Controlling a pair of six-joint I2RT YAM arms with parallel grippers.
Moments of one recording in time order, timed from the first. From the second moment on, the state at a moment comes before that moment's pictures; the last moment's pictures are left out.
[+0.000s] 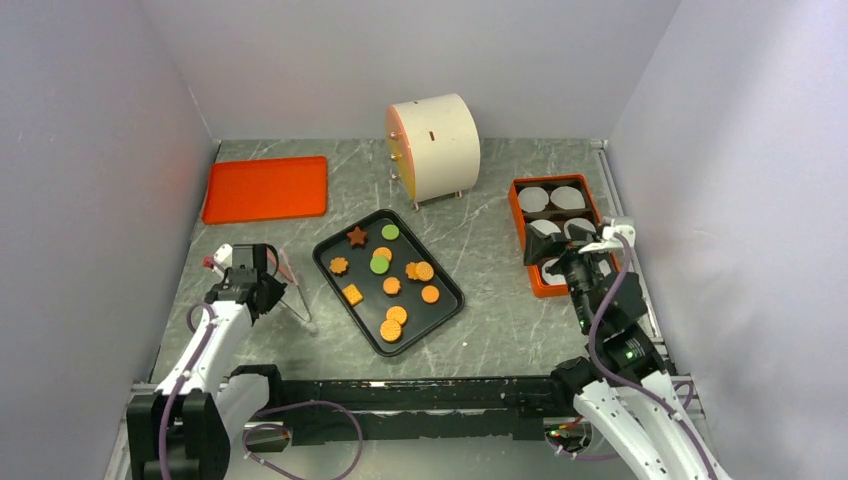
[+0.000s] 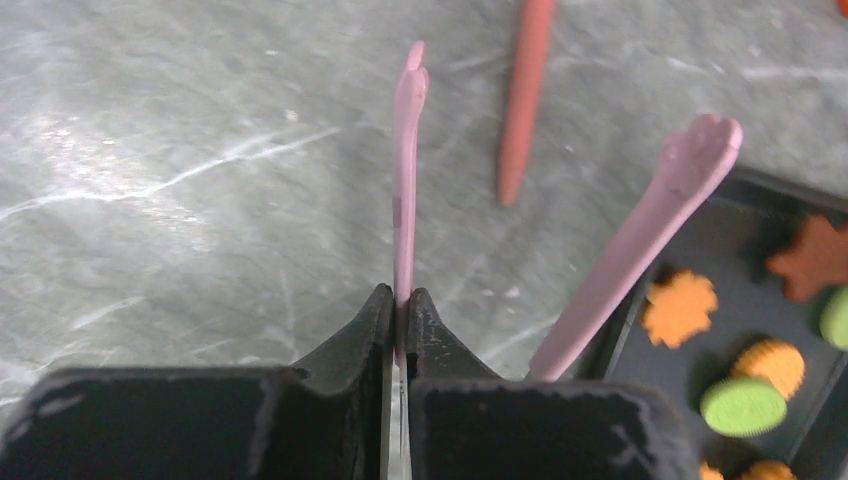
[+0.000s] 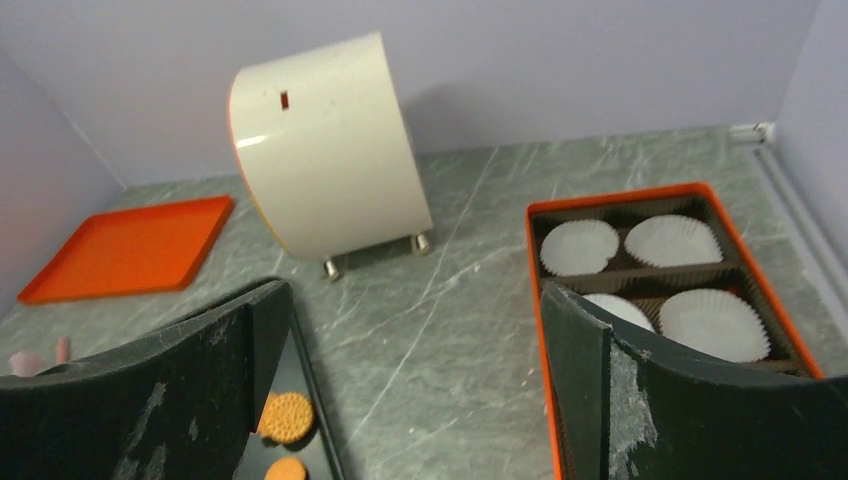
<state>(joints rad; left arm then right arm) 0.05 0.98 0.51 -0.53 -0.26 -0.88 0.44 0.36 0.58 -0.10 0.31 0.20</state>
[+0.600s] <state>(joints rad) -0.14 0.85 0.49 -0.20 0.12 -0.87 0.44 0.80 0.61 -0.18 -0.08 0.31</state>
